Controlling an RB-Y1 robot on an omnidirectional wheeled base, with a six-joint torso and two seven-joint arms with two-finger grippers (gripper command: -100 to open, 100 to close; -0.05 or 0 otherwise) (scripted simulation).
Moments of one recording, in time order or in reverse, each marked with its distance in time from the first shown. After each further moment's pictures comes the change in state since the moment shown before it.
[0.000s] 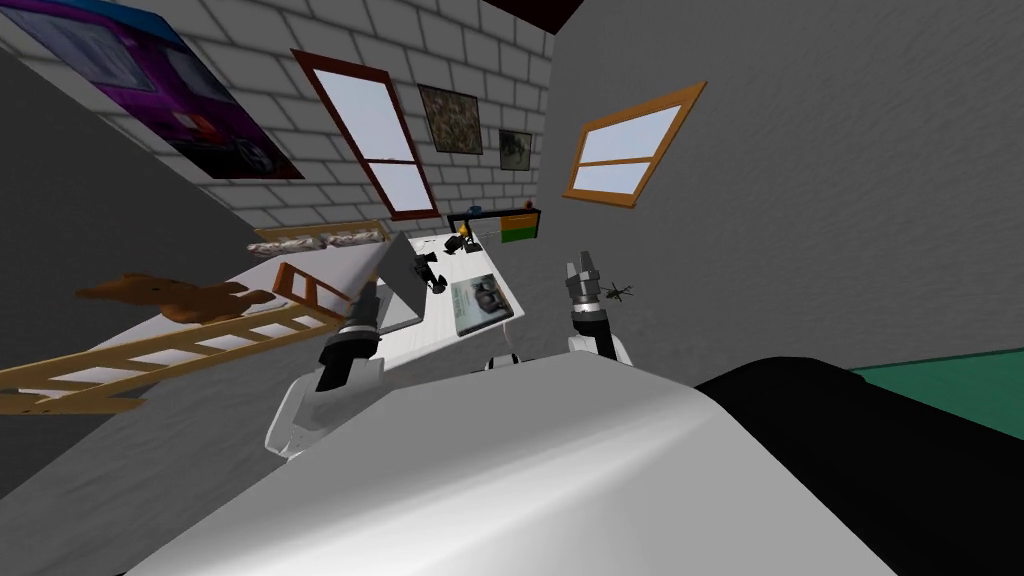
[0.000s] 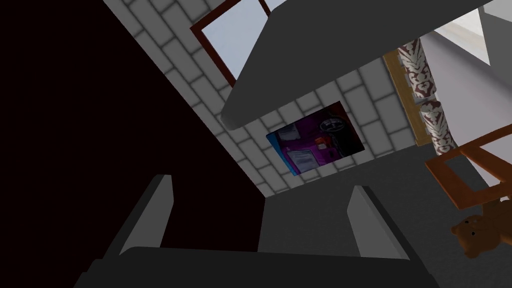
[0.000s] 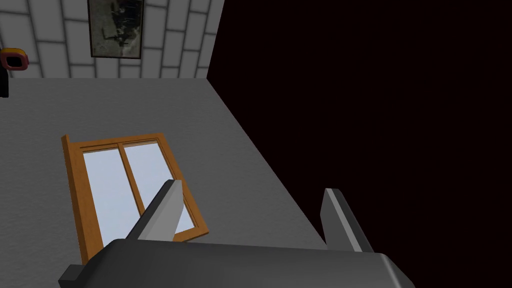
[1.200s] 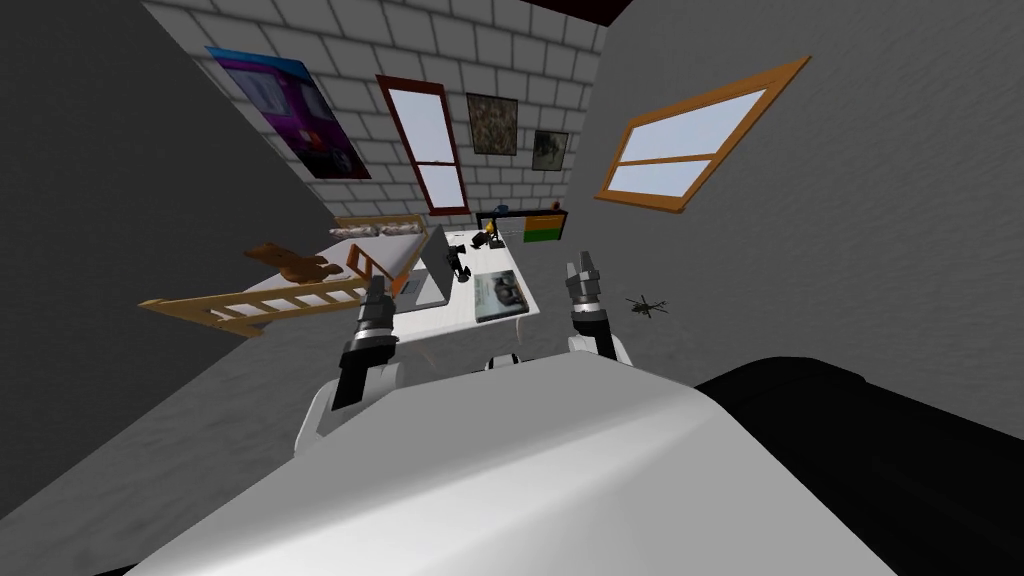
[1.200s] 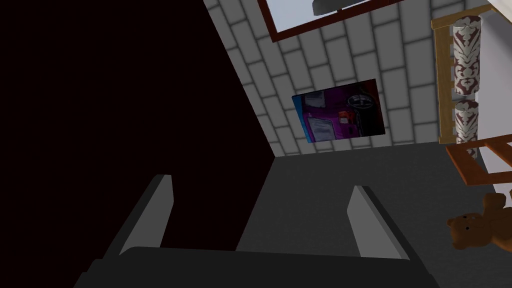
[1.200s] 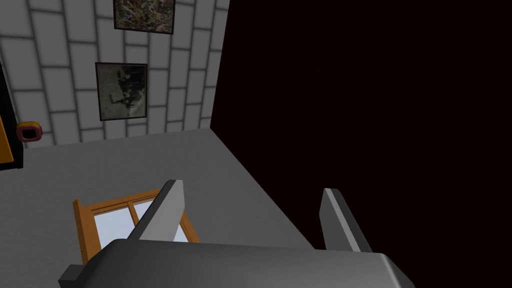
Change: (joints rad) left arm 0.087 -0.116 -0.107 -0.109 0.067 -0.248 0.034; right arm 0.000 0.000 0.000 0.000 0.000 0.000 0.000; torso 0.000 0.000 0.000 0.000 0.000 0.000
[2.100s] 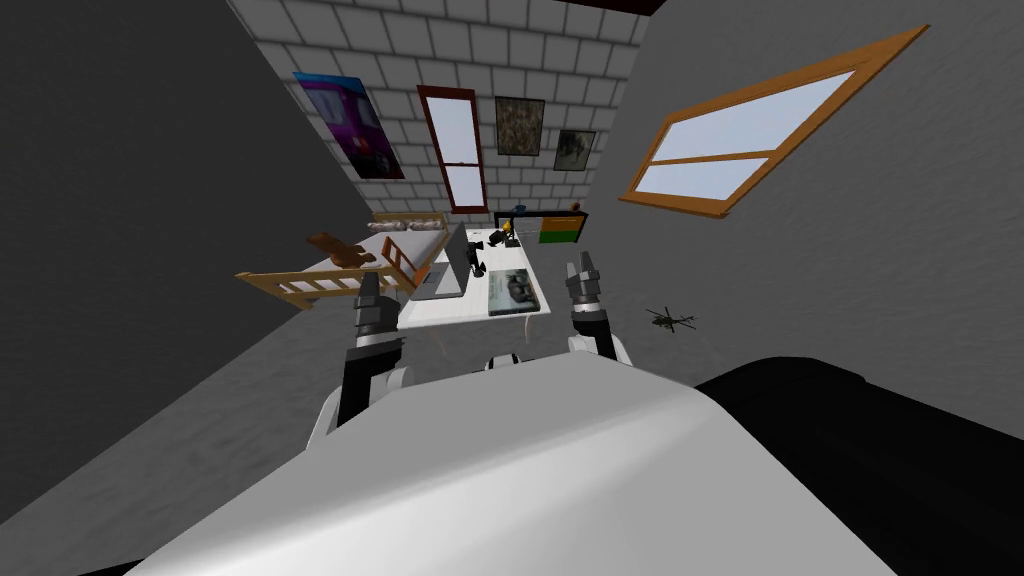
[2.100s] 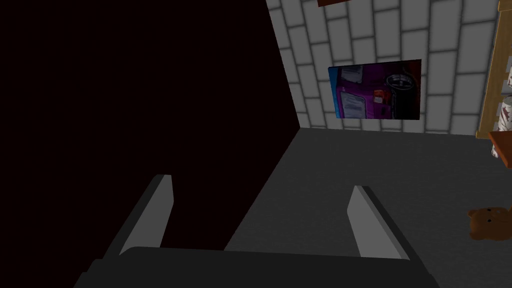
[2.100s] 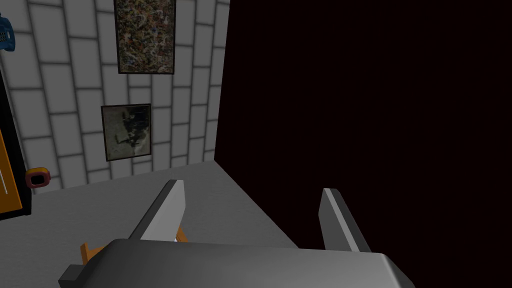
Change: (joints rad) left arm 0.063 -0.048 -0.072 -0.068 0.048 -0.174 0.025; right arm 0.000 0.000 0.000 0.000 0.000 0.000 0.000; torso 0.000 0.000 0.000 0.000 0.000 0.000
